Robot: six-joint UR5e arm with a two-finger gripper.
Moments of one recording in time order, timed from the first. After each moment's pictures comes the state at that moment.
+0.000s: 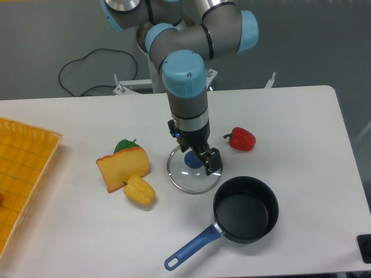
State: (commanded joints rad) arm 2.40 -1.81 -1.64 -1.08 1.60 1.23
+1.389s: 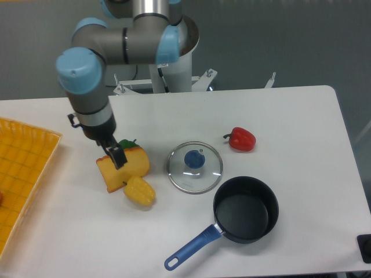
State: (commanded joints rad) arm 1.98 -1.77 -1.79 -1.06 1.68 0.89
